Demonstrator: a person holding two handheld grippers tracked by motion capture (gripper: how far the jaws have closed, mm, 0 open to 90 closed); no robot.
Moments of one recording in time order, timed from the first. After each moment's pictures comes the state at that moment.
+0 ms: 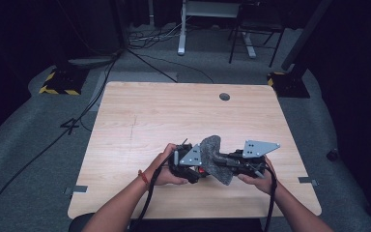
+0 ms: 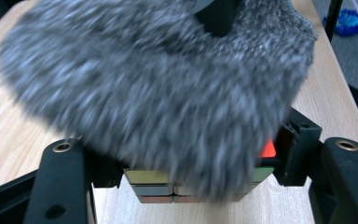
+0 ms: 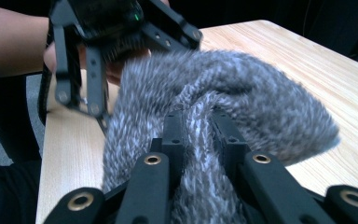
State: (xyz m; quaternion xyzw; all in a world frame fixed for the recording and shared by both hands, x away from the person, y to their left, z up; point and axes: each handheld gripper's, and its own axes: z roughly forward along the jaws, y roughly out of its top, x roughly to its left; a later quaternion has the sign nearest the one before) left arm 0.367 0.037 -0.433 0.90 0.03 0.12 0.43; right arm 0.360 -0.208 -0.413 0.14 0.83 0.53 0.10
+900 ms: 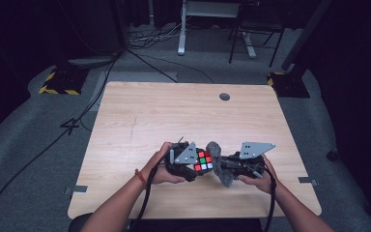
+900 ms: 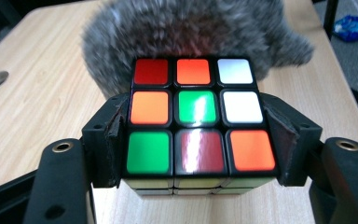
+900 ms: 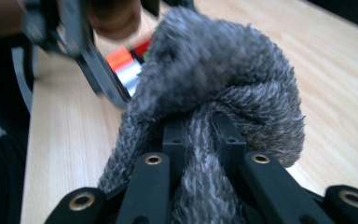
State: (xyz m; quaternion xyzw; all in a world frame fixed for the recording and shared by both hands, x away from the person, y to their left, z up) left arm 0.369 0.048 -0.428 0.89 0.03 0.13 0.44; right arm 0.365 -0.211 -0.424 0.14 0.86 0.49 0.09
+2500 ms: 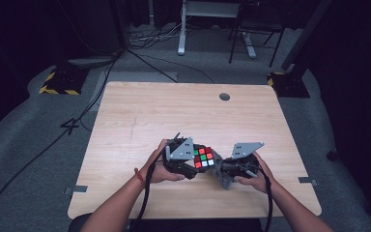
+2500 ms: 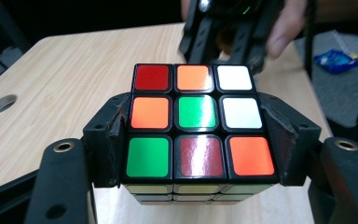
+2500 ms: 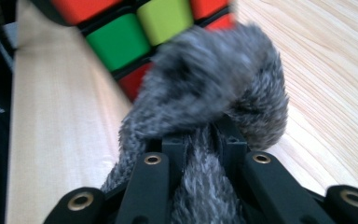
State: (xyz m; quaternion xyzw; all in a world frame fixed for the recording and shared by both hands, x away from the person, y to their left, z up) left arm 0.367 0.057 -0.408 0.87 0.04 0.12 0.49; right arm 0.374 -0.201 -0.443 0.16 0.89 0.43 0.07
